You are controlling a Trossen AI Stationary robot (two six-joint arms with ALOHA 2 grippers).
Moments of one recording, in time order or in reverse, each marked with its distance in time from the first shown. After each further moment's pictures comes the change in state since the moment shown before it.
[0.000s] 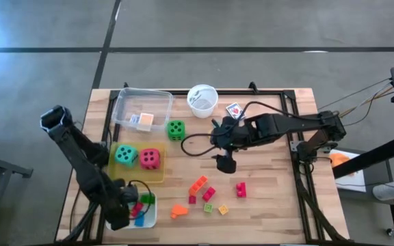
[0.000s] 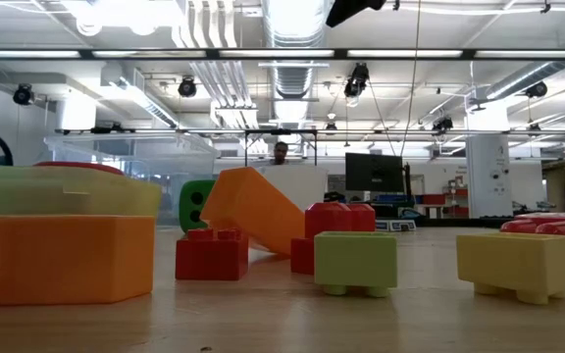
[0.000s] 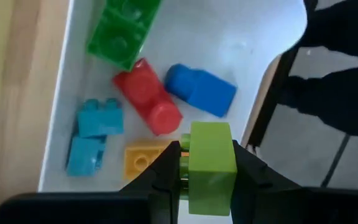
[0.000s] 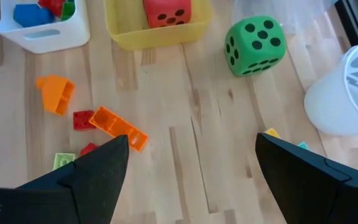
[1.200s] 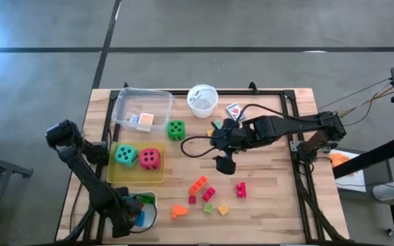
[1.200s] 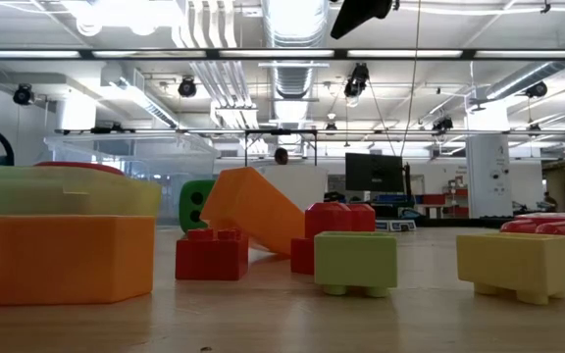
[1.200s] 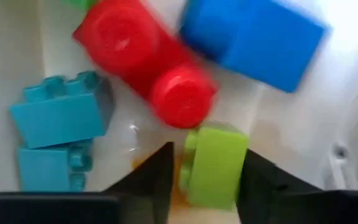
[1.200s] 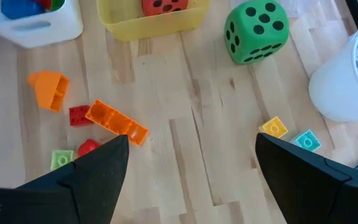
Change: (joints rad) left arm -0.045 0.258 -0.036 0.100 0.114 0.092; right arm 0.002 0.001 -0.043 0.009 0.002 0.044
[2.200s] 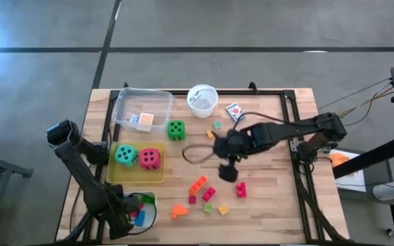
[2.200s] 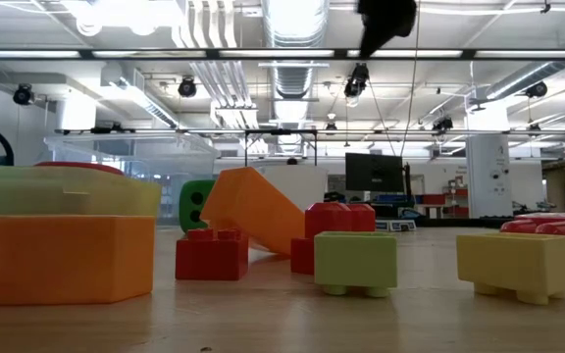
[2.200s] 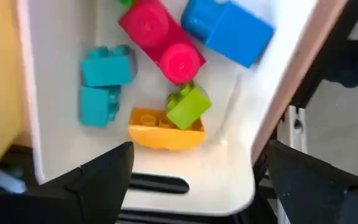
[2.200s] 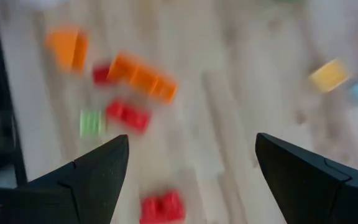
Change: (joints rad) left arm 0.027 -0.002 0.272 -0.374 0.015 -0.043; right arm 0.044 0.000 -0.098 -0.024 -0.128 0.140
